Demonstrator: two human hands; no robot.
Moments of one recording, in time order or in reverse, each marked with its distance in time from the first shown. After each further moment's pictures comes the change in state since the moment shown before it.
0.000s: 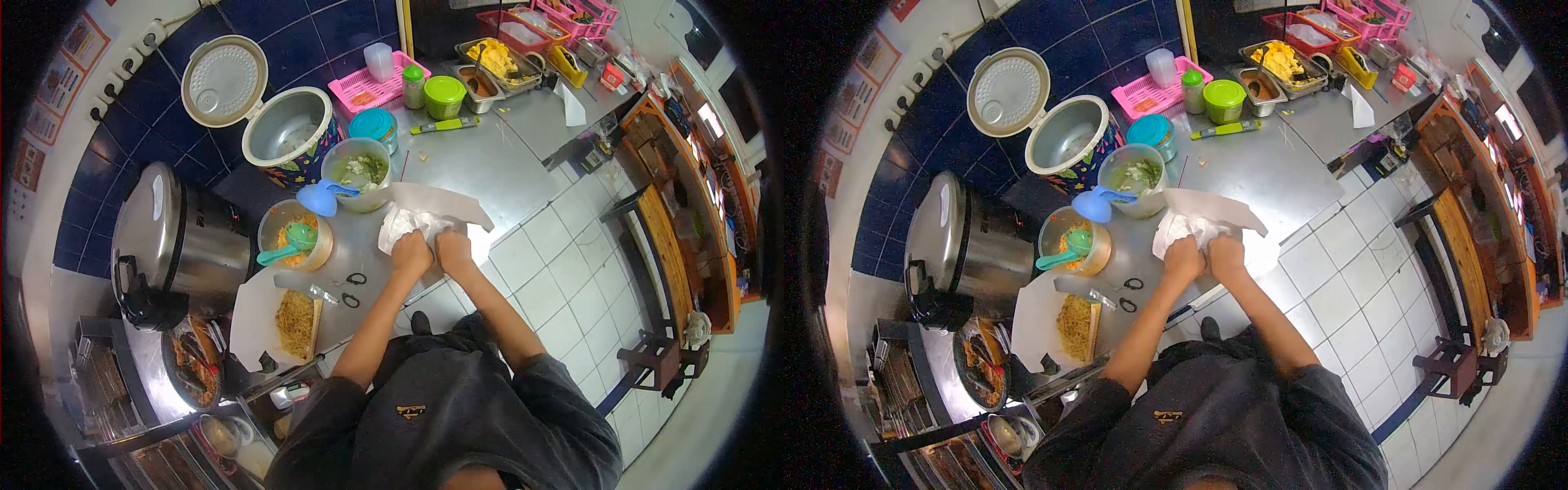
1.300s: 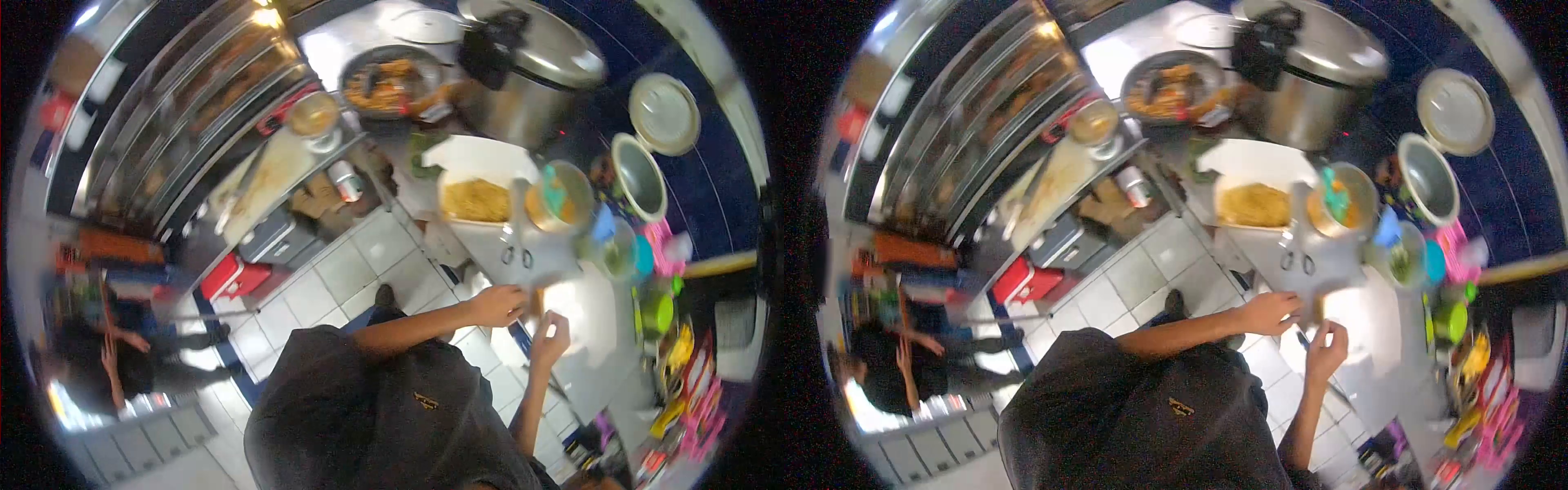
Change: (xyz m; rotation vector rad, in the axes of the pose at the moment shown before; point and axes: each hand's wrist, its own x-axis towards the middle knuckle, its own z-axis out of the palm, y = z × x) left_hand -0.211 -0.027 0.001 -0.447 0.734 -0.159; right_hand -0.071 -0.049 -0.038 0.675 0.237 -0.800
